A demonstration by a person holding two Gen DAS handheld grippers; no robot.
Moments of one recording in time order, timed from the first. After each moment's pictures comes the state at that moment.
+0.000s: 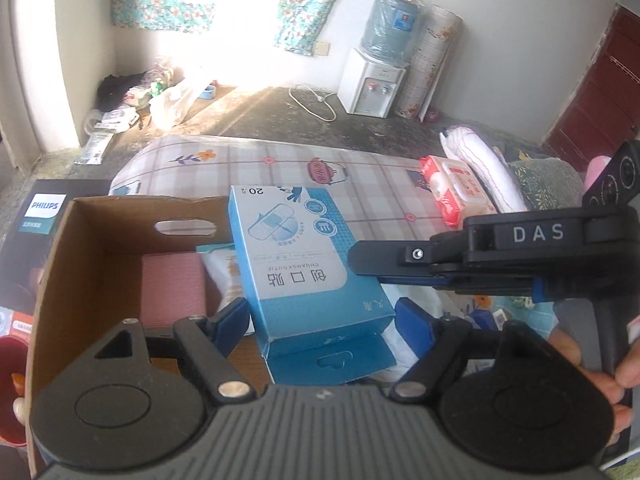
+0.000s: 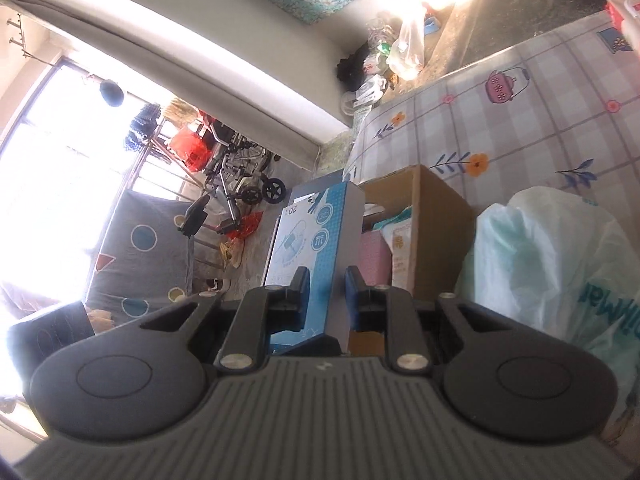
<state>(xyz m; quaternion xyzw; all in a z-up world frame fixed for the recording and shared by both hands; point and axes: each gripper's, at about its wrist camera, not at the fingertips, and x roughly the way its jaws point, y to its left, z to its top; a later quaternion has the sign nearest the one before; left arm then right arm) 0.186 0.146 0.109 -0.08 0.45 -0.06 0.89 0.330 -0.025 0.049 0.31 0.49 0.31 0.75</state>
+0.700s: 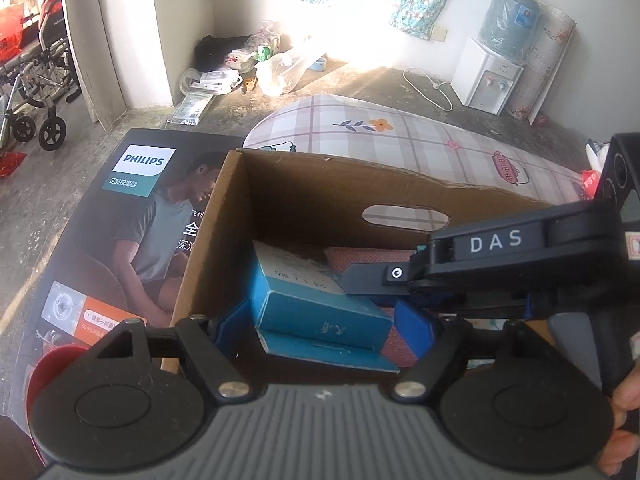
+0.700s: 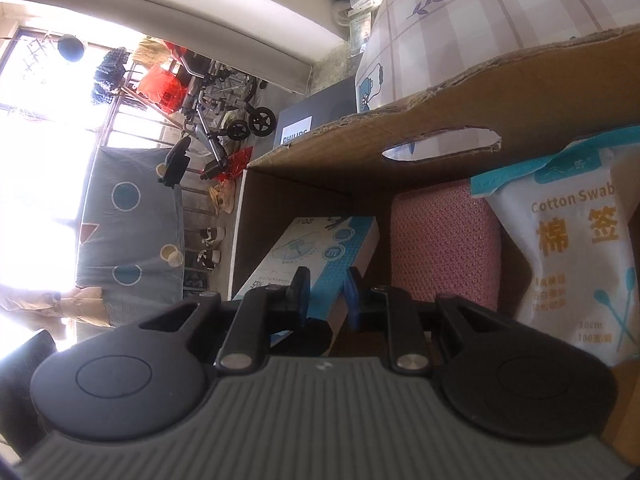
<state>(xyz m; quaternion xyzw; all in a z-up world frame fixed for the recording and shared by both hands) 0.243 0.292 0.021 -0.08 0.49 0.07 0.87 0.401 0.184 -0.072 0.30 0.59 0.32 0.68</state>
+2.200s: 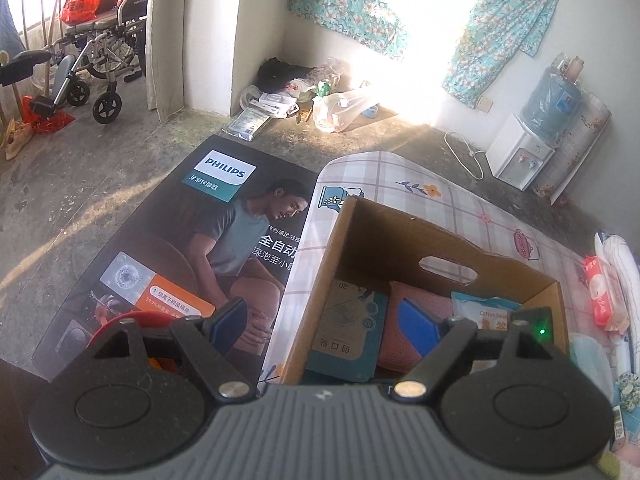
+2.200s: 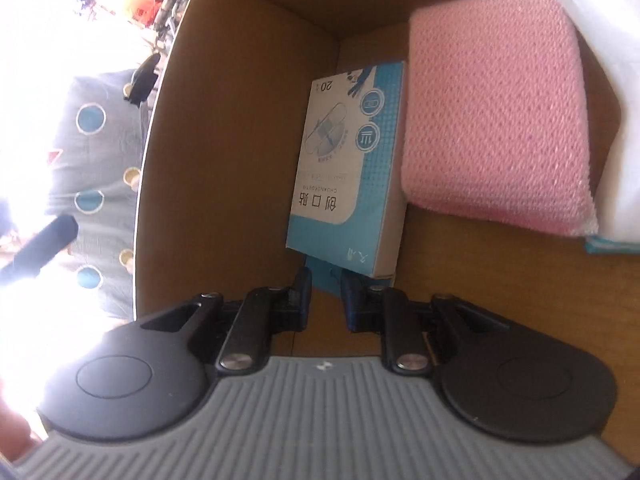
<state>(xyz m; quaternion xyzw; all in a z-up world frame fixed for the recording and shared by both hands) 0.176 0.360 0.076 -0.17 0.43 0.13 0.88 0.336 0.241 -0.117 0.22 0.66 0.32 0.64</state>
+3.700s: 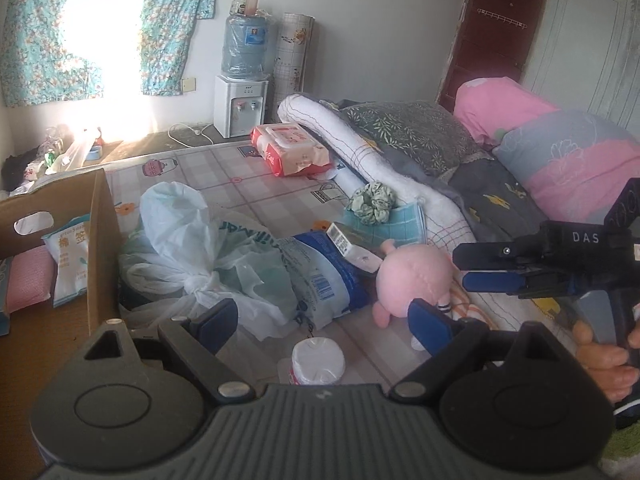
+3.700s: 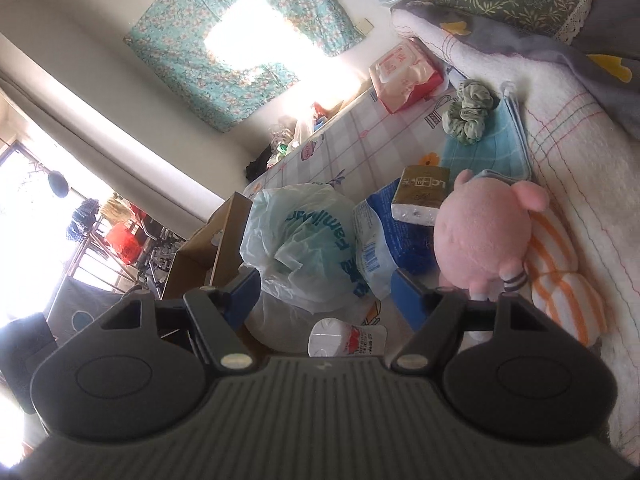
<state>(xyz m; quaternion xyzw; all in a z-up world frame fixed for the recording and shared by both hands) 0.047 -0.041 0.062 0.01 0.38 -0.22 0.90 0.055 -0.294 0.032 0.34 0.39 0.14 0.85</state>
